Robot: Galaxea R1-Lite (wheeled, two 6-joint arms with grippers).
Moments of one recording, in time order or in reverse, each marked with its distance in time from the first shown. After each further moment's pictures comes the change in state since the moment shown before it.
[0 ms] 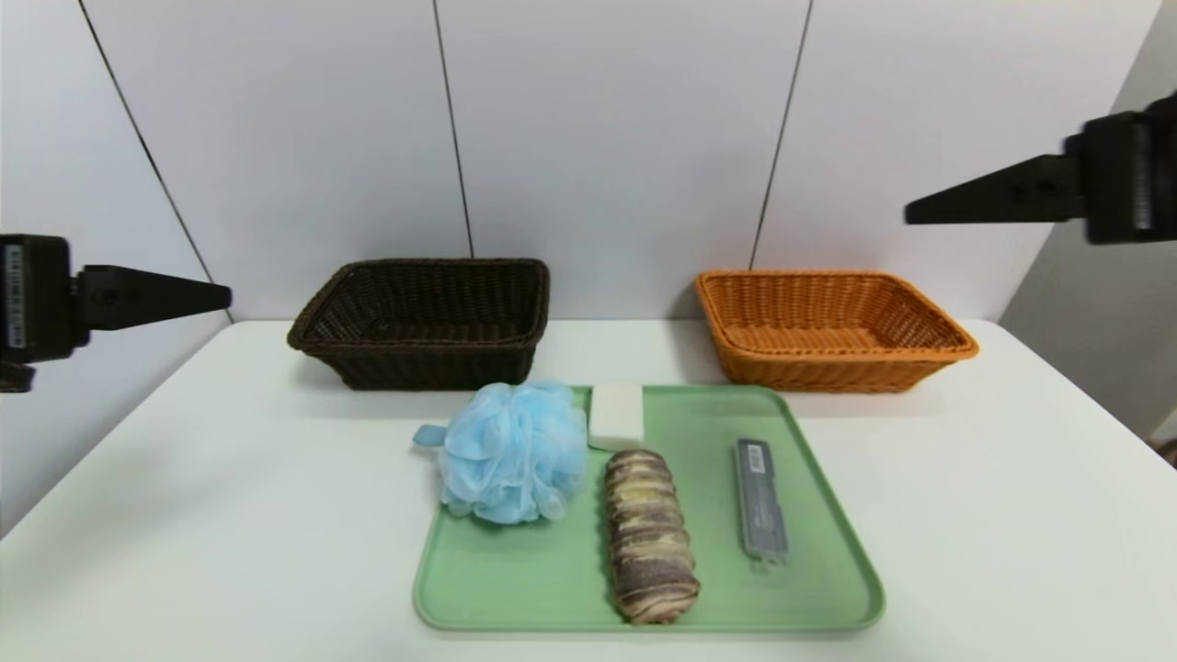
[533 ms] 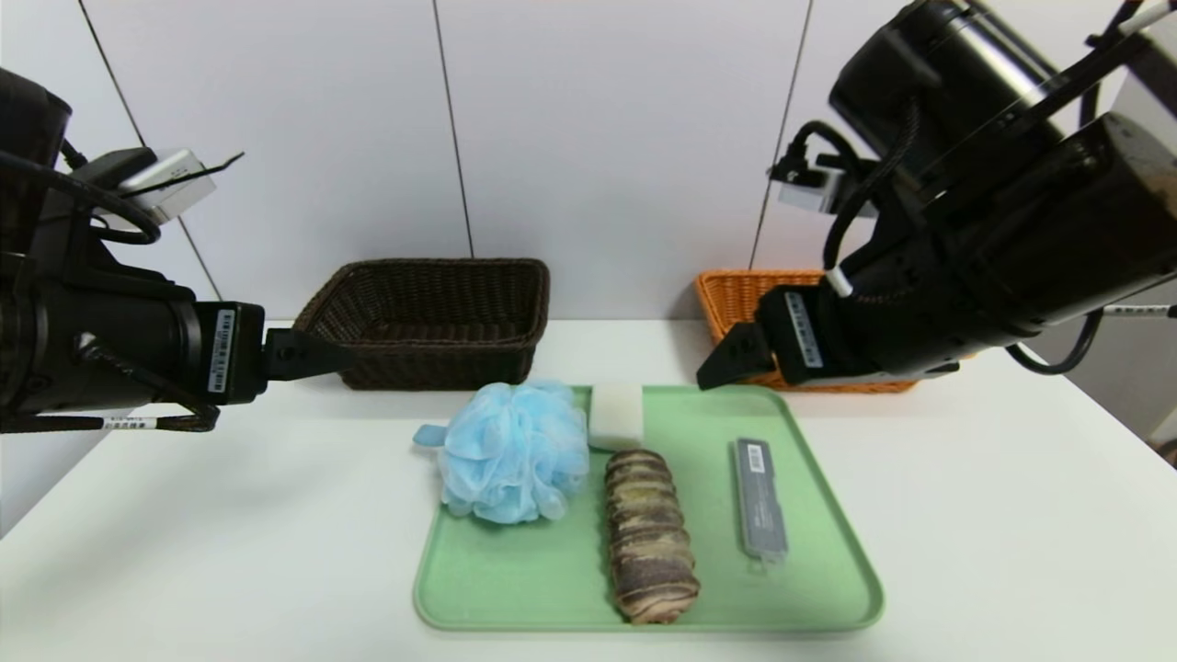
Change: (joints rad) left arm -0.203 0.137 0.065 -0.030 0.136 -0.138; right arm 0.299 0.343 -0.218 0.339 -0.087 0.335
